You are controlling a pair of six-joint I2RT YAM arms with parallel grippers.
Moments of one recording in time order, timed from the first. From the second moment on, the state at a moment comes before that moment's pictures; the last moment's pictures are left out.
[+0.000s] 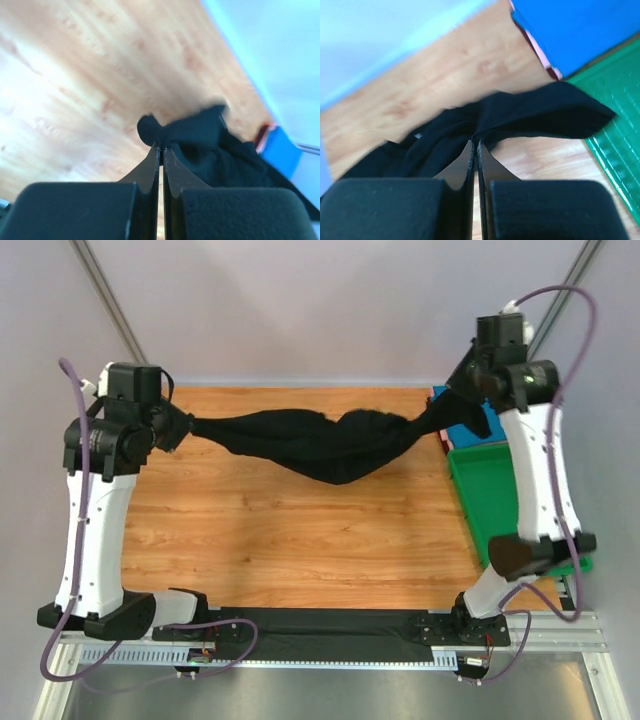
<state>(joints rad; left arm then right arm) -0.20 1.29 1.89 -1.33 -0.29 -1.01 0.18 1.73 2.18 -1.19 0.21 0.64</state>
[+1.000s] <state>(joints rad) -0.02 1.34 2.18 -1.38 -0.19 -0.87 0.21 1.40 1.90 -0.89 -0.13 0.61</state>
